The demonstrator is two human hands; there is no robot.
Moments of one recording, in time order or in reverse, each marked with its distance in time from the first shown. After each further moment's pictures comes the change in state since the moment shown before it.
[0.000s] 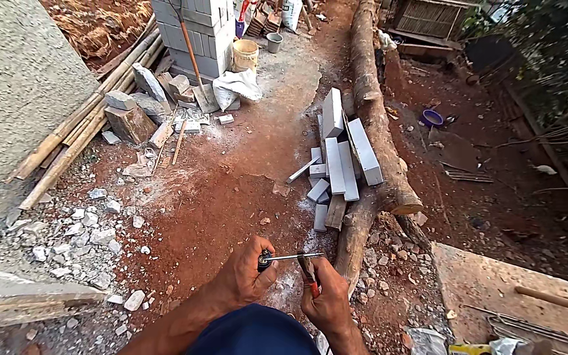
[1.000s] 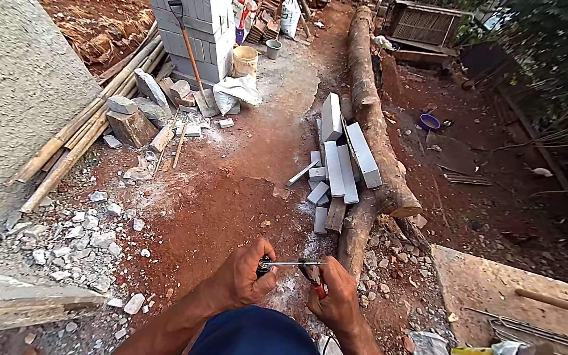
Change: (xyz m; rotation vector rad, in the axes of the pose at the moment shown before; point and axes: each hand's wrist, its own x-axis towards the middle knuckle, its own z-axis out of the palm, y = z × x) left_hand 0.003 0.003 -0.016 -0.034 -0.102 0.070; right_hand 0.007 0.006 -0.012 -0.081 0.003 -0.175
